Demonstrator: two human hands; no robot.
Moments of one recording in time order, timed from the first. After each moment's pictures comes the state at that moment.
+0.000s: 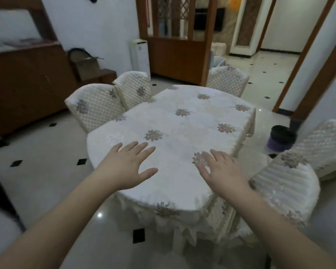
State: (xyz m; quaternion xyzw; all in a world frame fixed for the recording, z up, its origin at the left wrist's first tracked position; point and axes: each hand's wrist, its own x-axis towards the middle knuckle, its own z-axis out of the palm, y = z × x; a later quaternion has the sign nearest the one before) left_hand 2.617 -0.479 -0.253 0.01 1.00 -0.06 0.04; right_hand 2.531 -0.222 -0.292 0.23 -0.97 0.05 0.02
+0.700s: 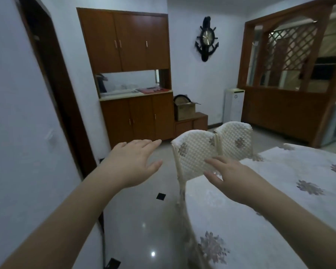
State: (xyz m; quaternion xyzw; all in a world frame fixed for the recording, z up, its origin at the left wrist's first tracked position) left_hand 2.689 -0.779 -0.106 -0.28 0.96 -0.06 -0.05; right_hand 2.504 -0.606 -0.159 0.51 -0.85 0.13 0.02
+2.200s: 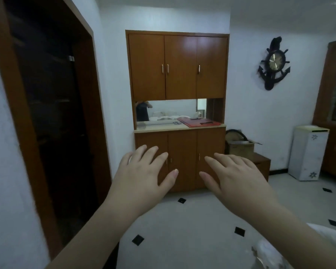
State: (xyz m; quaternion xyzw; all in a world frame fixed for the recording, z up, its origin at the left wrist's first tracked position) left_hand 2.478 -1.372 -0.097 -0.39 0.88 -0.14 -0.23; right_hand 2.289 -1.266 -0.107 0.58 -0.77 0.12 0.24
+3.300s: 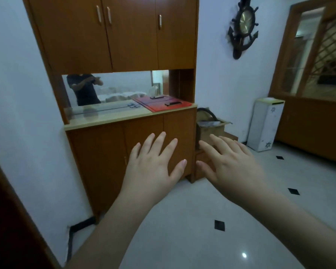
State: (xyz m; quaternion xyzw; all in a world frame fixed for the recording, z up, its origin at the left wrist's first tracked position) left_hand 2.145 -1.824 -0.145 -0.26 0.94 -0.05 -0.23; right_hand 2.023 -1.679 -0.135 0.46 -0.86 0.06 0.21
